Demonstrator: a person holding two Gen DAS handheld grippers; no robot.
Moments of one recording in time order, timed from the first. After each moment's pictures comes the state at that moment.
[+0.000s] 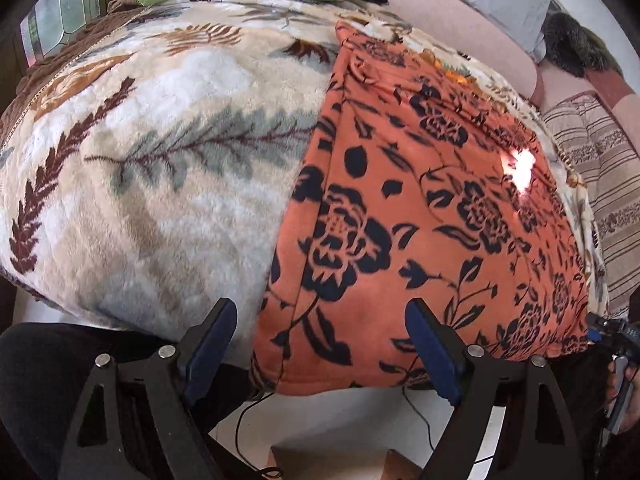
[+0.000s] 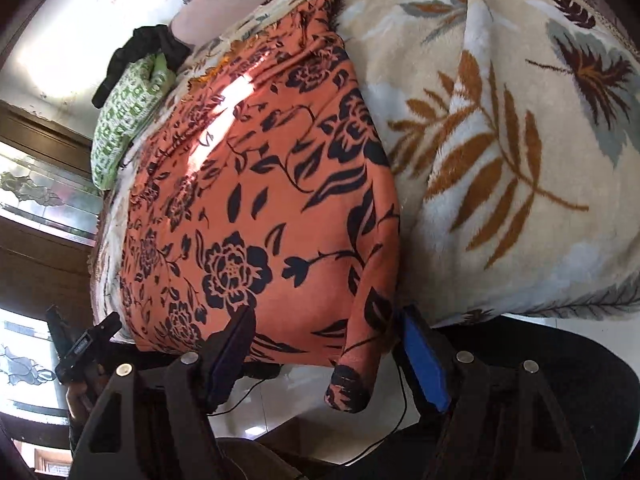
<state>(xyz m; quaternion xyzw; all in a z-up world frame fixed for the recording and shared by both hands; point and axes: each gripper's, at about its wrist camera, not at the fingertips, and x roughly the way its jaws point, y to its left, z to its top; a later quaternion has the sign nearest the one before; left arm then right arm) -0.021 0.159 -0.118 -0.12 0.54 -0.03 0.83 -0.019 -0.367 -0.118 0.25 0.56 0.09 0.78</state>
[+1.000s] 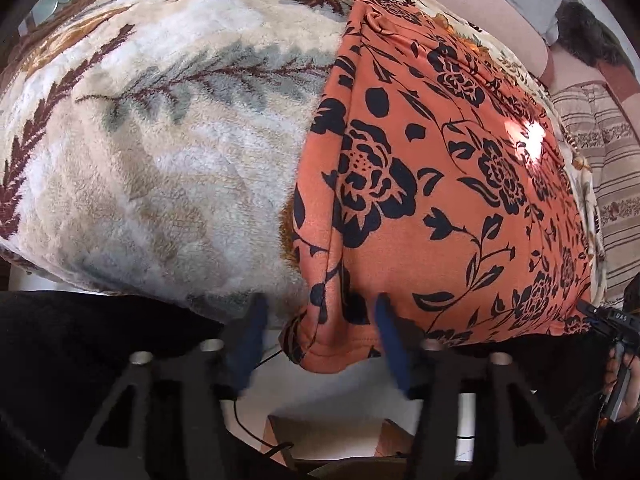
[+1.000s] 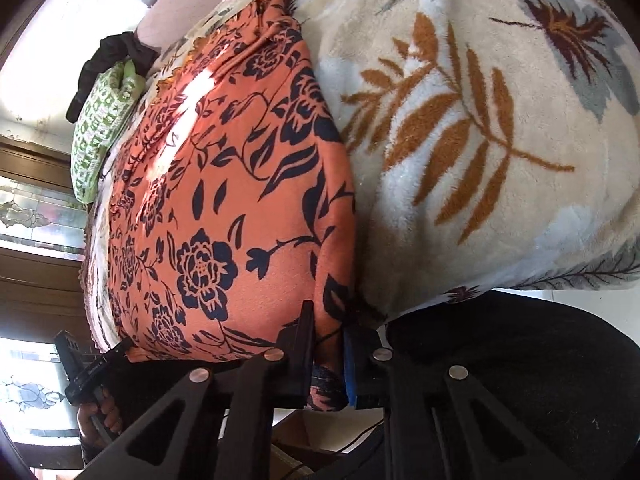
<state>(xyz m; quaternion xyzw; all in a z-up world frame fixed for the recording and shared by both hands) -0.032 0.167 -0.136 -0.13 0.59 -0.04 0.79 -0.016 -0.383 -0.128 0.28 0.59 0.07 0.75</state>
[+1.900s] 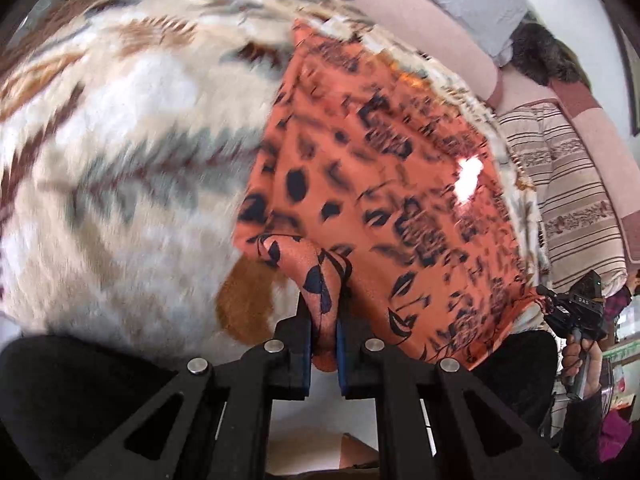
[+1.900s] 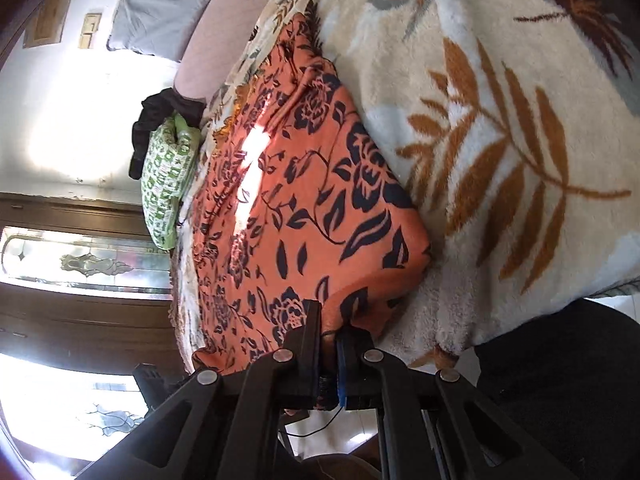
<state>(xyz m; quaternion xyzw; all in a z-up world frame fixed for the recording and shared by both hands) 0.002 0.154 -0.075 -0.18 0.54 -0.13 0.81 0.015 -0.407 -0.112 0.43 0.50 0.16 0.73</state>
